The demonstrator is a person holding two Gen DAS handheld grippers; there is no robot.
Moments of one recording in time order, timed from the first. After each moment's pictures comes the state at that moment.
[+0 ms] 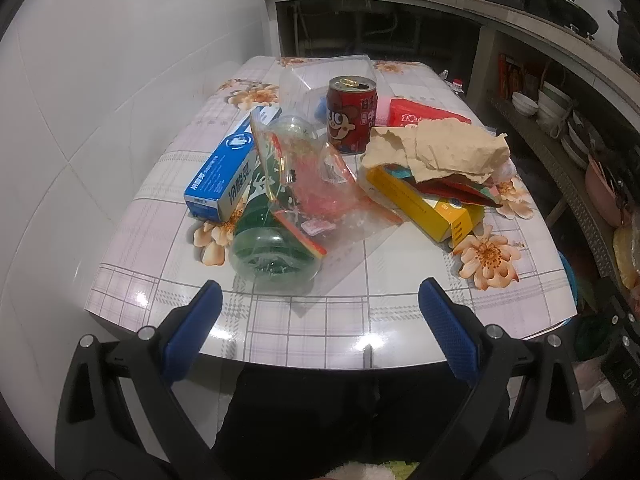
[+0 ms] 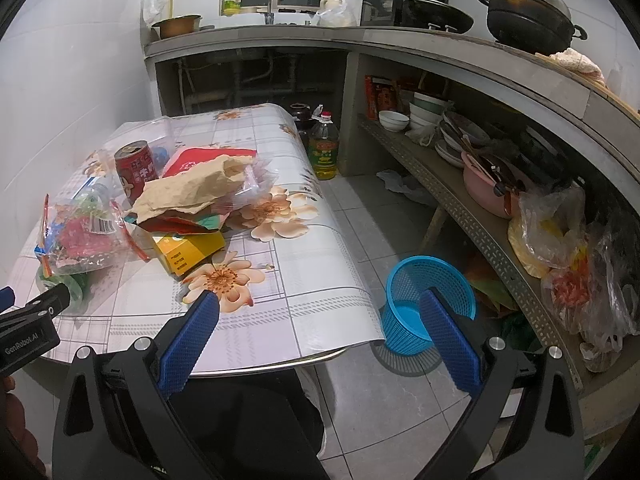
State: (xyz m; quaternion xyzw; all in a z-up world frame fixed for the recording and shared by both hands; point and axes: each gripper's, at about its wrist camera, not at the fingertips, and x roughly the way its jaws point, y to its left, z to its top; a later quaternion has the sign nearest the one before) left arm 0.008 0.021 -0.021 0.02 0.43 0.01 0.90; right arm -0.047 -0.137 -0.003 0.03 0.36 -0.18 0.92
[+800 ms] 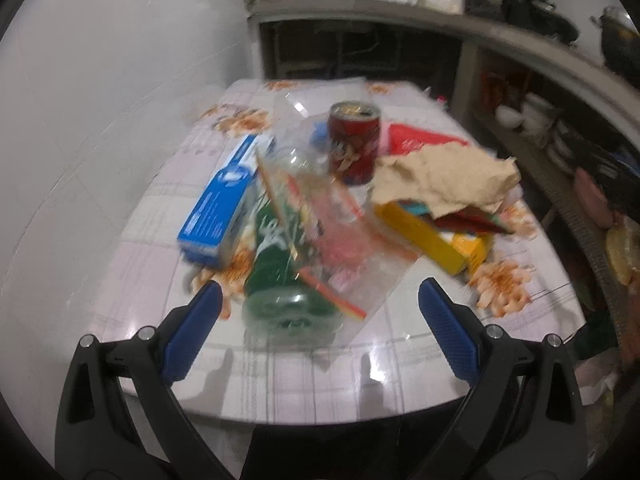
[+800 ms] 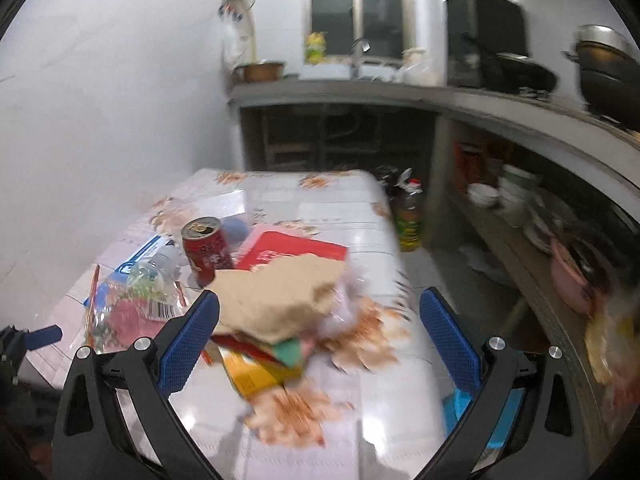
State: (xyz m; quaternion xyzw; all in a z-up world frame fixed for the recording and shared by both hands) left arm 0.040 0.050 -0.022 0.02 0.39 -0.05 0.92; right arm 0.059 -0.131 0.037 0.01 0.28 -0.01 0.96
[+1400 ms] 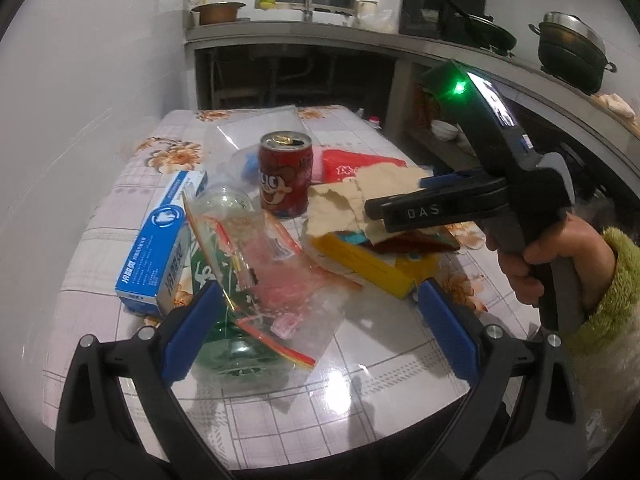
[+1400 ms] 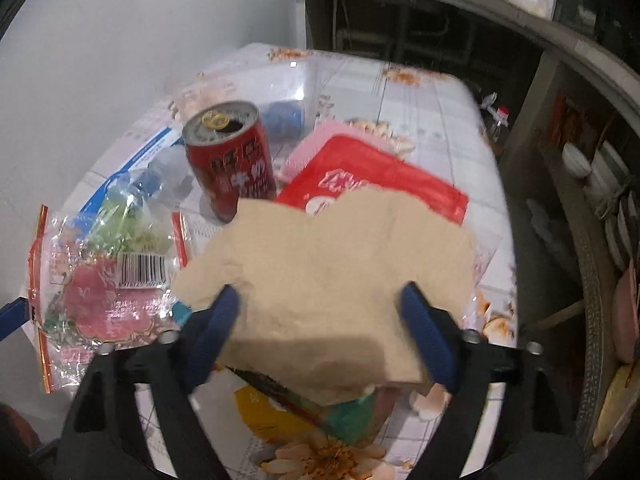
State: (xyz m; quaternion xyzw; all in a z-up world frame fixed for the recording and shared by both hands) left arm 0.052 0.038 -0.023 0.01 0.35 -0.17 0.92; right arm 0.181 -0.086 -0.037 -0.05 0.48 0.10 0.87
